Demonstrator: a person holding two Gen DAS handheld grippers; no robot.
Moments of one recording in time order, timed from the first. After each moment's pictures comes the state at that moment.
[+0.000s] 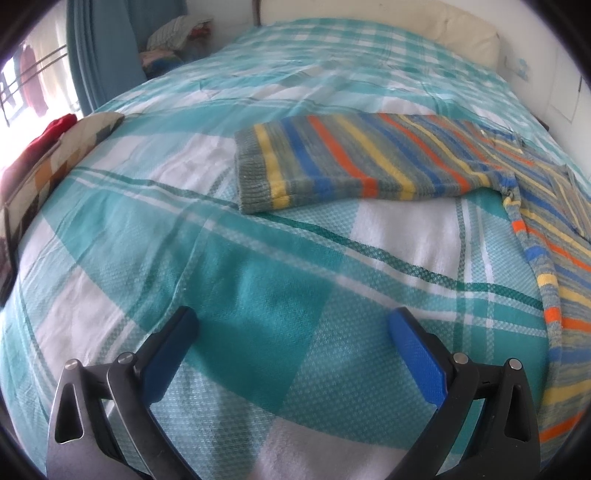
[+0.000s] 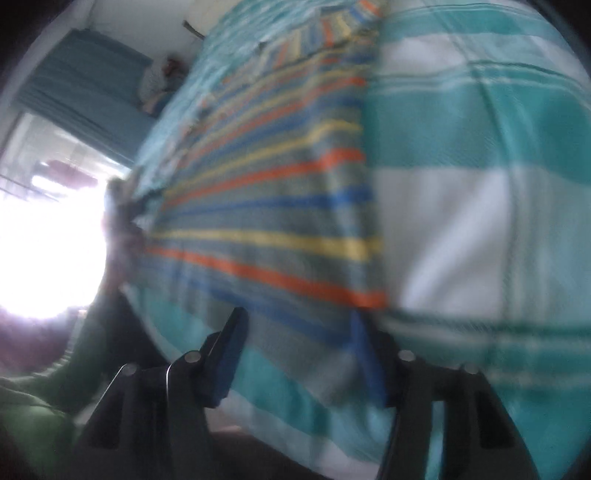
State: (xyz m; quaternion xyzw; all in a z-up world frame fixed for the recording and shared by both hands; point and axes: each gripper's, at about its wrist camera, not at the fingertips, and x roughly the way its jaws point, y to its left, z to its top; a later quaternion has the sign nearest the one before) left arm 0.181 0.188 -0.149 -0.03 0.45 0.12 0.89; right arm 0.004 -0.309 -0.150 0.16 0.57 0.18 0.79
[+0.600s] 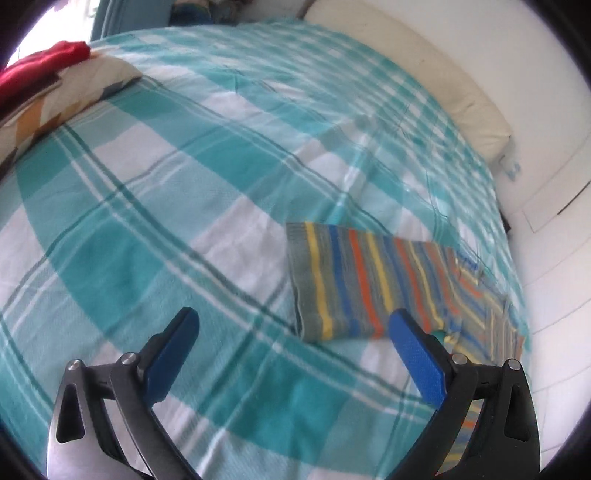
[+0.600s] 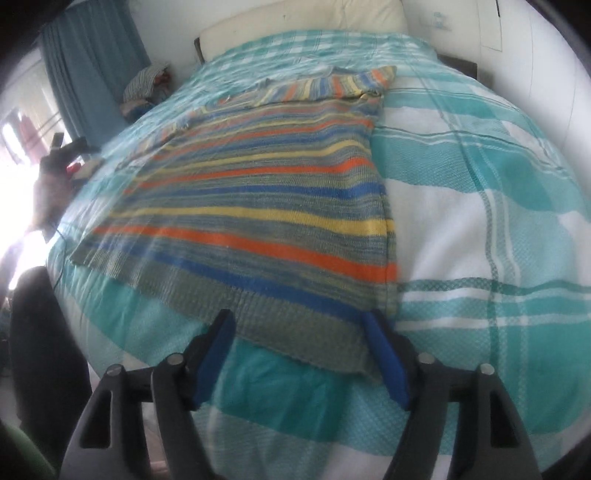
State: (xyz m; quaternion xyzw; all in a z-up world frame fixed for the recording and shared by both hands) left arm 0.230 0.317 -0.085 -0.25 0.45 0.04 0.86; right arm -0.031 -0.247 -0.150 0.07 0.45 0.10 0.88
